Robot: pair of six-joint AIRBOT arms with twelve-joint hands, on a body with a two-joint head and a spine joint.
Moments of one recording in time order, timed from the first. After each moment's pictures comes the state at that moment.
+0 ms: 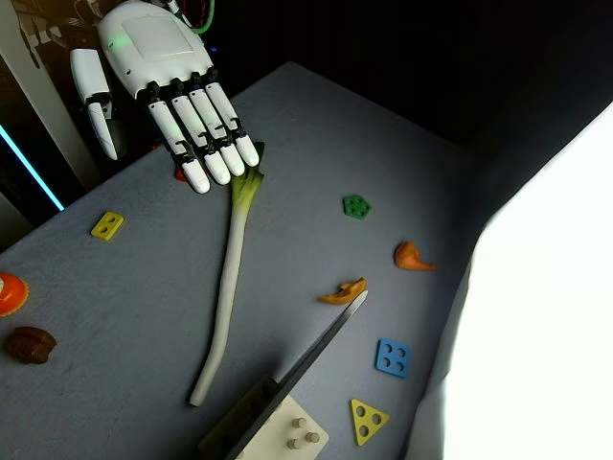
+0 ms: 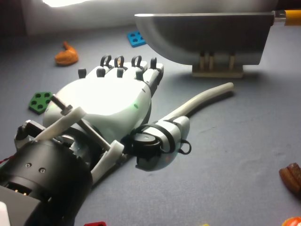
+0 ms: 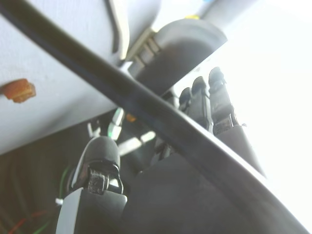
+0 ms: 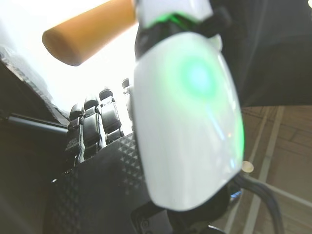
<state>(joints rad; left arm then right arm) 0.37 -0.97 0.31 1.56 1.14 -0.81 -0.86 -1.22 2.09 -0.21 1.27 -0.33</state>
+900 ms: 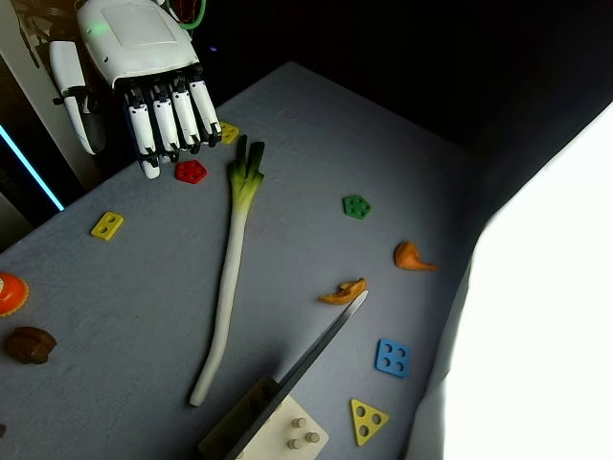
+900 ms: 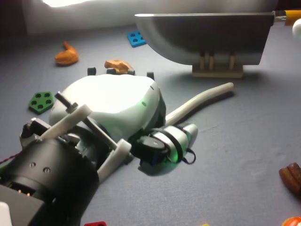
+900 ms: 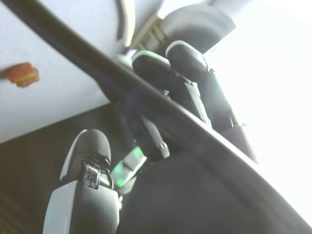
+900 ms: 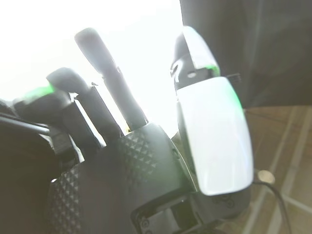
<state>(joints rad) 0.34 -0.98 0.30 1.54 1.14 -0.81 -0.48 -0.61 0.90 0.00 0.67 -1.03</state>
